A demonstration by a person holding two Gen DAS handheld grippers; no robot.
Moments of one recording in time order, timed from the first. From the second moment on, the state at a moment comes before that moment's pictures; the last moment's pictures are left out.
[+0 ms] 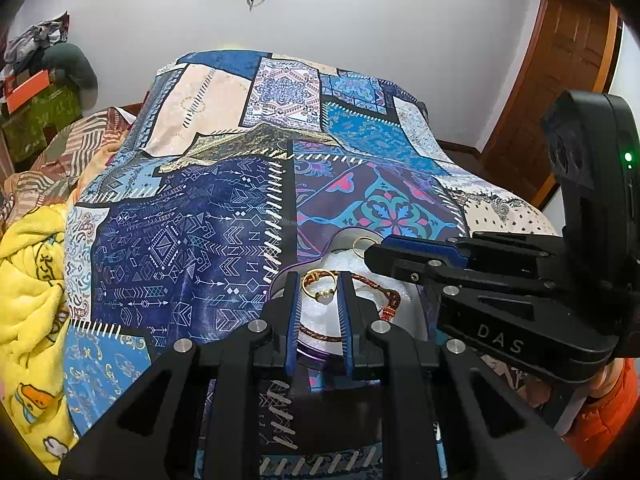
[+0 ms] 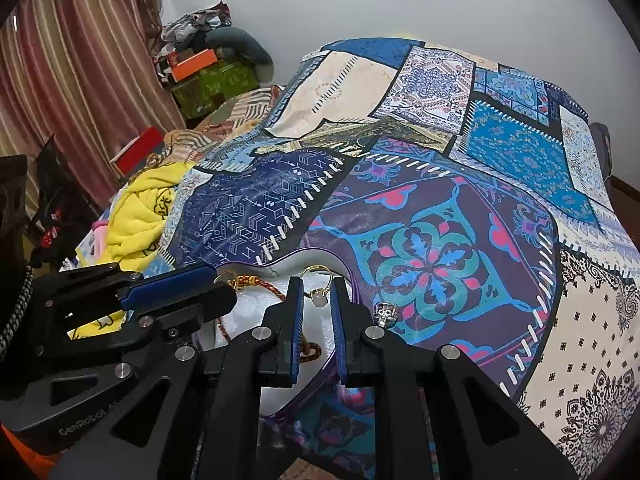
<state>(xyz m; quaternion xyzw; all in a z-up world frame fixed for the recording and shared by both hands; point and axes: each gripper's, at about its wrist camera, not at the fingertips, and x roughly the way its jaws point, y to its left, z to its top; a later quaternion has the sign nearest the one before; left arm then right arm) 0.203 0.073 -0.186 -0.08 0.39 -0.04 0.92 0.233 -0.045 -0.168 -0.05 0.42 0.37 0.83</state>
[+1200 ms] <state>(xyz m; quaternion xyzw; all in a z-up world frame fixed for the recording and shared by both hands) 0.180 0.029 -0.126 -0.05 0.36 -0.04 0.93 0.213 -0.153 -0.094 0.01 0.36 0.29 0.89</state>
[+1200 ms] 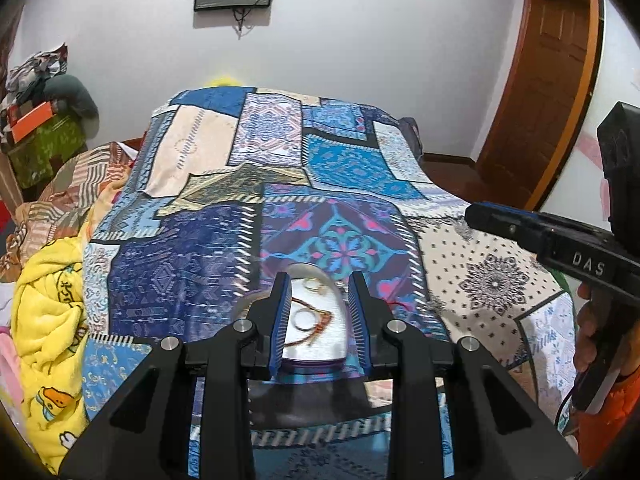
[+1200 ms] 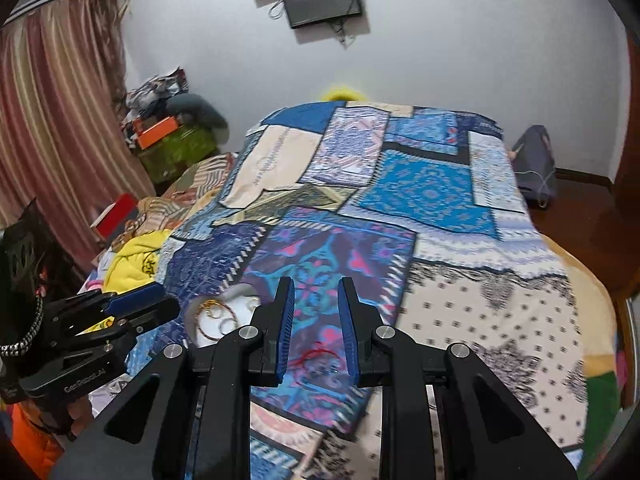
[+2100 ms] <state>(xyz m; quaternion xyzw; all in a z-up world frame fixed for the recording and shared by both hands) 0.200 -0.043 -0.216 -0.08 0.48 -0.09 0.87 0.214 -0.212 -0.168 0.00 0.45 0.25 0.85</state>
